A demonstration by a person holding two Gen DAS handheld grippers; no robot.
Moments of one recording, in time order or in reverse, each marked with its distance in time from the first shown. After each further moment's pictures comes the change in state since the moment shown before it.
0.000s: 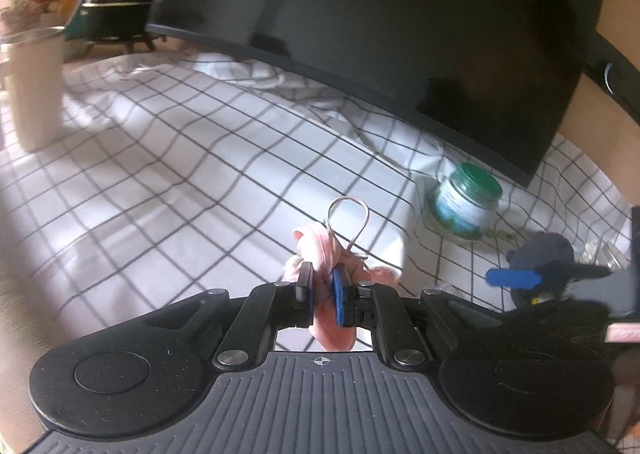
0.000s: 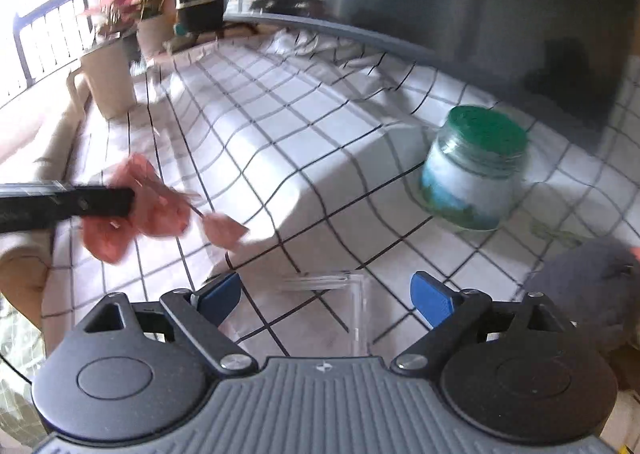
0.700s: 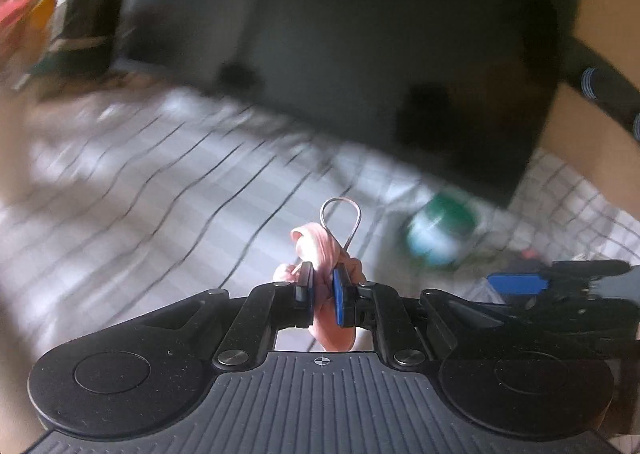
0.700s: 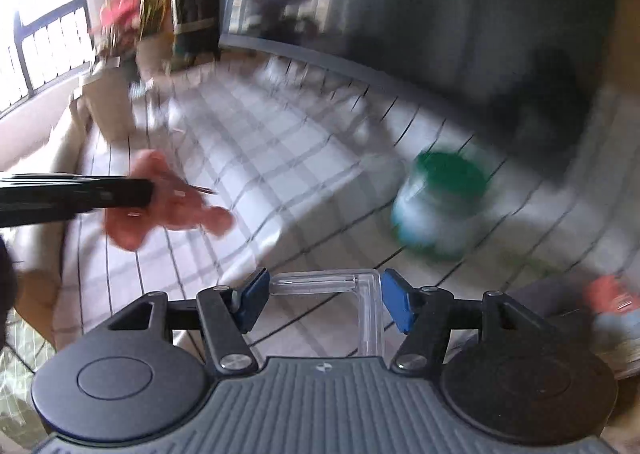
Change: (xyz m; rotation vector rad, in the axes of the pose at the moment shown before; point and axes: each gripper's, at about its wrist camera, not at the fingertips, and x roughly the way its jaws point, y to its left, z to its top) left arm 0.009 -0.039 0.041 0.101 -0.056 -0.067; right arm -0.070 -0.030 0.027 0.015 -0.110 -0.031
